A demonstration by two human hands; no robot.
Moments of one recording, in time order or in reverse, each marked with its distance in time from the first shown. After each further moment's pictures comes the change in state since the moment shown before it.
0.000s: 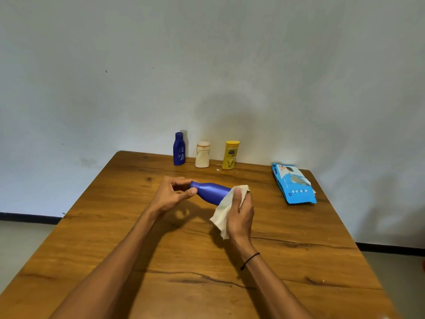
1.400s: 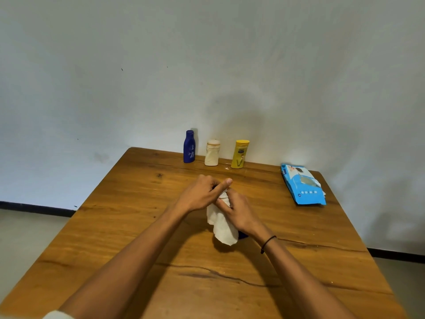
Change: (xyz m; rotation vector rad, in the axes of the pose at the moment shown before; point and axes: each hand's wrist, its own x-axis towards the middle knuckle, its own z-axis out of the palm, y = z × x) left_hand 0.009 0.041 0.045 0.594 -0.187 -0.008; right_hand 0.020 -0.017 -0.006 -0.463 -0.708 -0.293
